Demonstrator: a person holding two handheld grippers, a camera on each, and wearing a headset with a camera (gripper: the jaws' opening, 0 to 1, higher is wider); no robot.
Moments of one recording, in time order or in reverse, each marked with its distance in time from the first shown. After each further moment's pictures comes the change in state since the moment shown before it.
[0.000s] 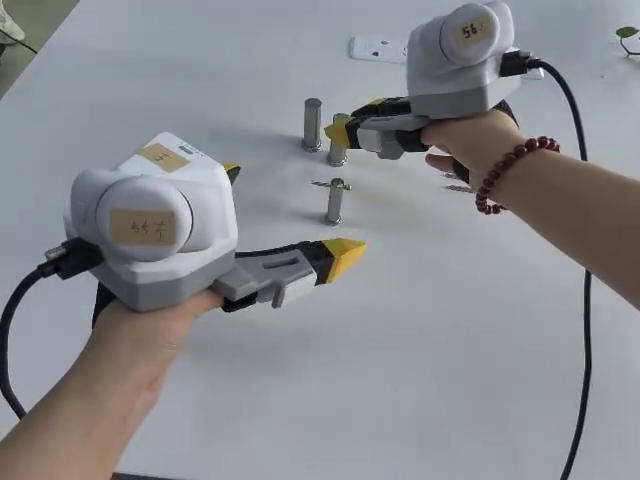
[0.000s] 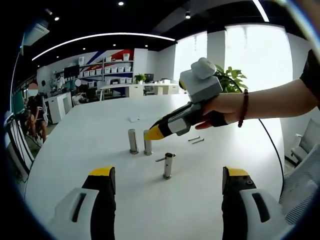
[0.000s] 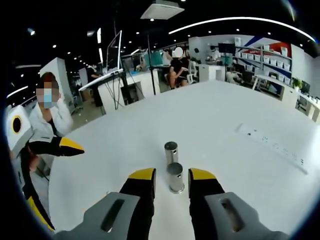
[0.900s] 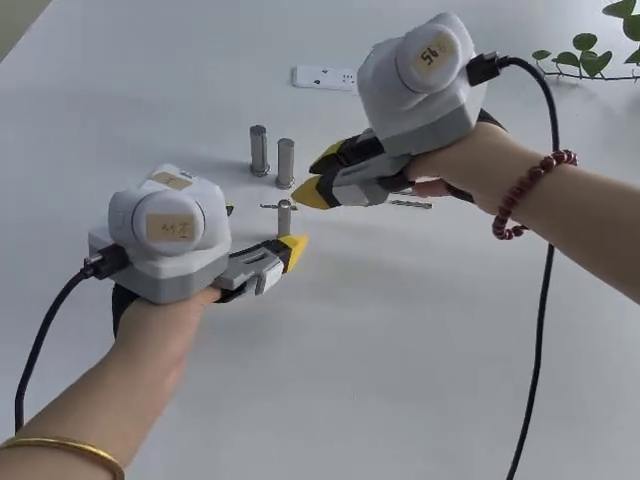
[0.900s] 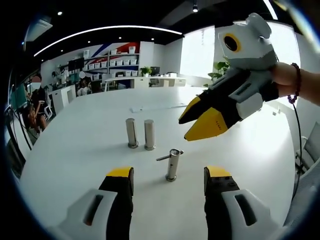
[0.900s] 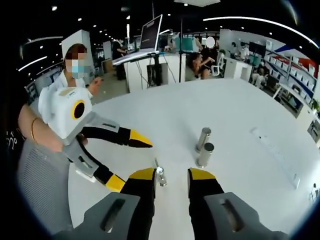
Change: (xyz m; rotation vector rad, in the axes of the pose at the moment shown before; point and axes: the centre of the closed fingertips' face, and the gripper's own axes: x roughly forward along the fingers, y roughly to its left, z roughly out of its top) left arm 0.036 0.004 -0.015 -0.029 0.052 0.046; right arm -0.073 0.051 -0.009 -0.162 0.123 0.136
